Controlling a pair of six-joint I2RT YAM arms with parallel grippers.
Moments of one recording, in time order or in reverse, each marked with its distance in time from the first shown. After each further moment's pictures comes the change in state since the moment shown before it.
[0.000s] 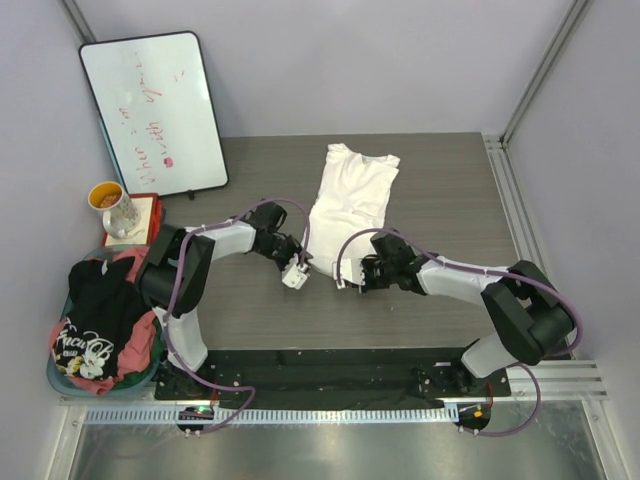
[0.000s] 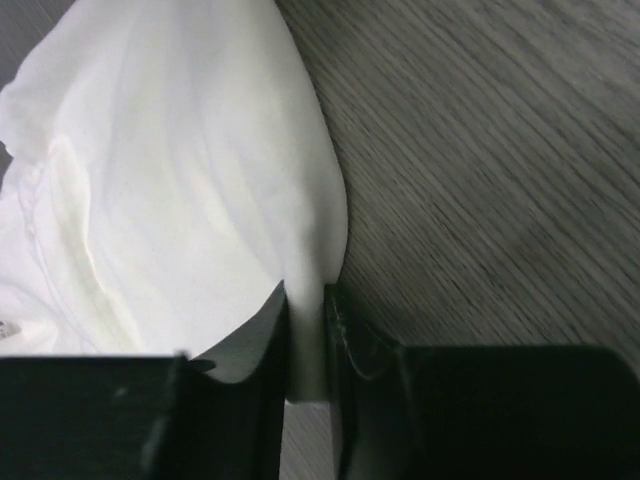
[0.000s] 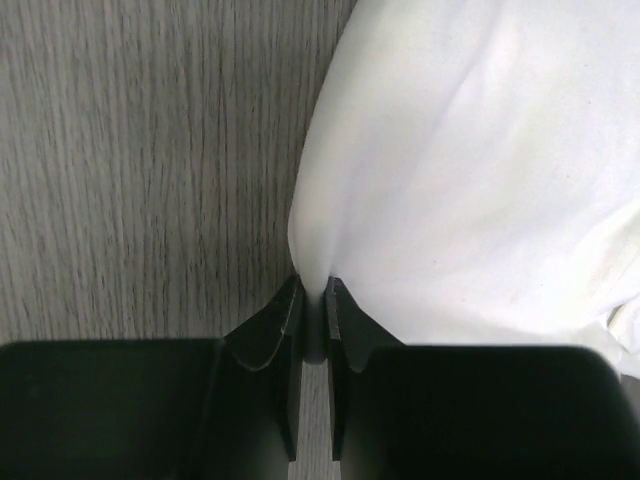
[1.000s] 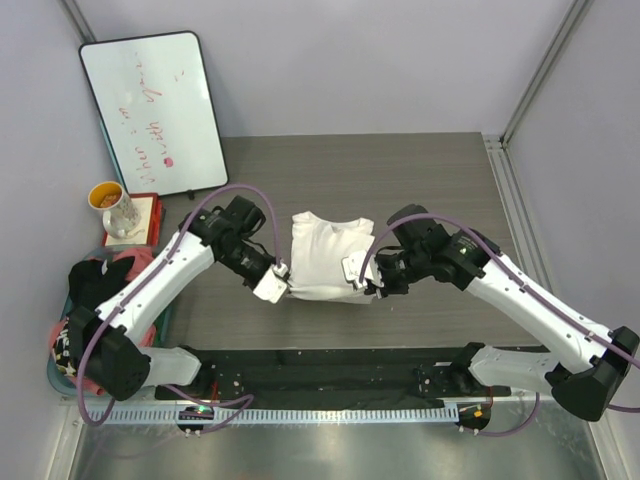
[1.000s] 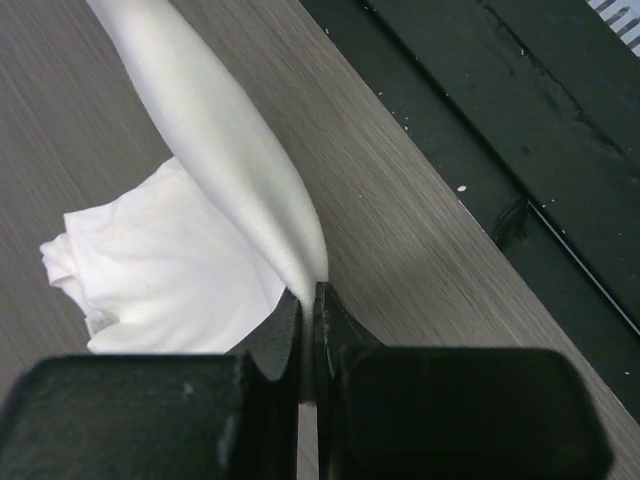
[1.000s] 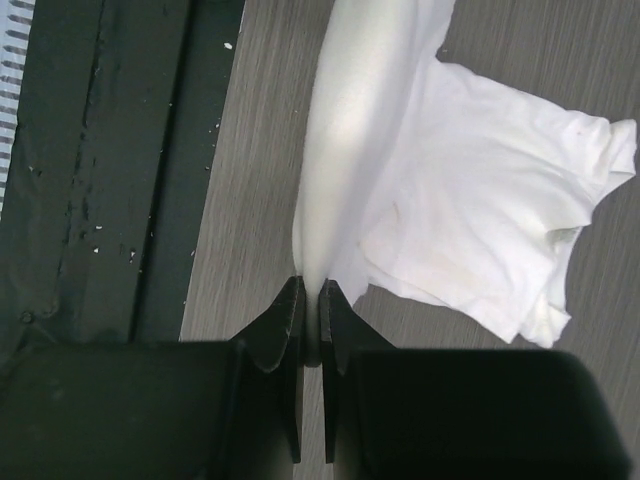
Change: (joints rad) left arm -0.092 -0.537 0.140 -0.865 0.106 -0.242; right arm 0.135 -0.372 0.481 -0.893 -0.247 0.105
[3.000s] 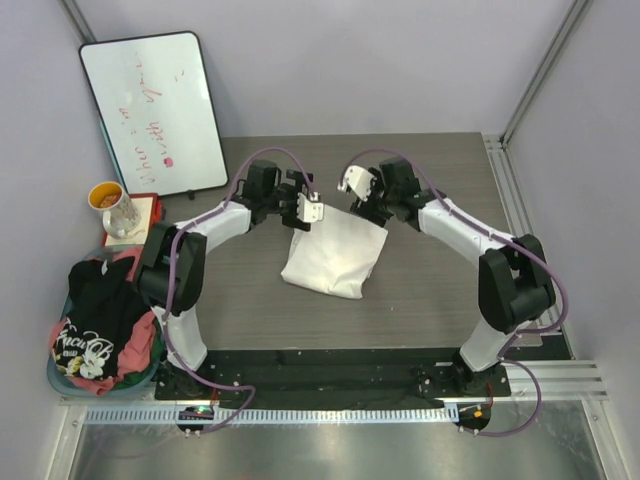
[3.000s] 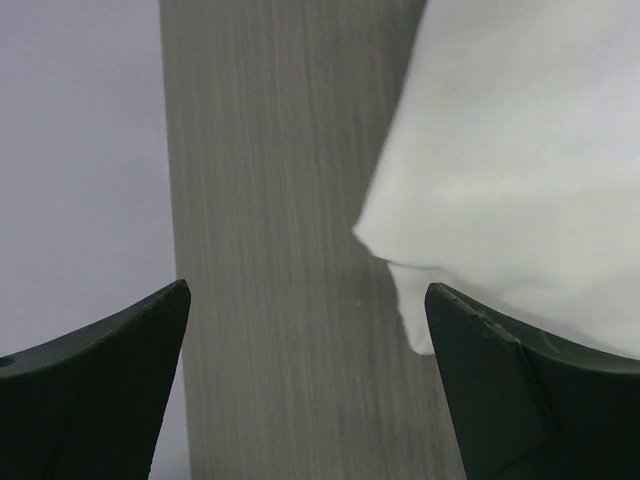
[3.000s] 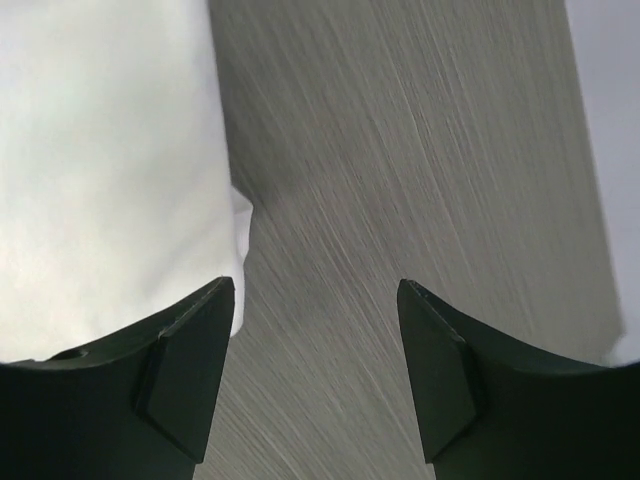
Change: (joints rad) left arm 0.132 0.528 0.010 1.313 -0.282 -0.431; right arm -0.305 0.521 0.000 0.779 0.518 0.098
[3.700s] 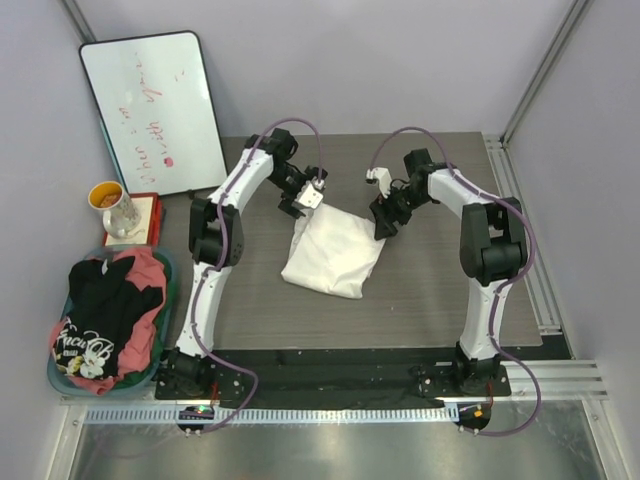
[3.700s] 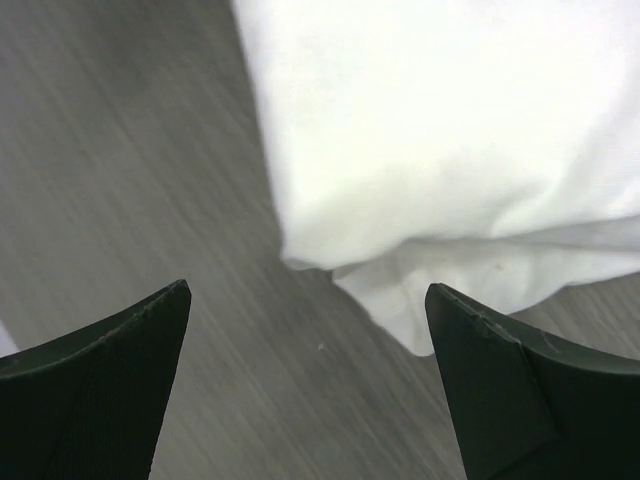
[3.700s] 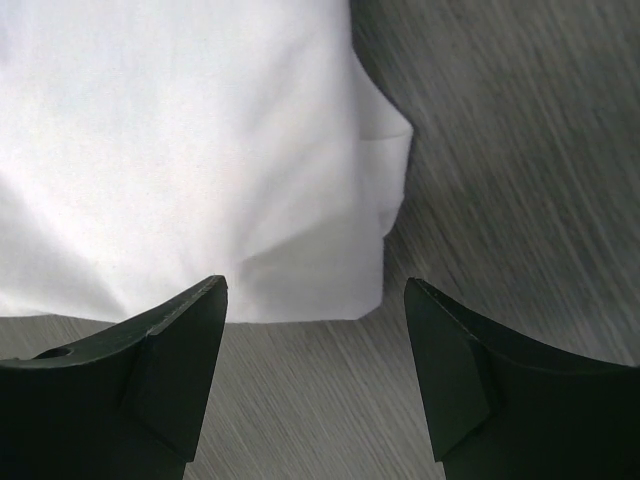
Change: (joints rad) left arm 0.035 0.626 1.167 -1.284 0.154 0.622; right arm -0.259 0.404 0.382 -0.577 -0.608 0.130
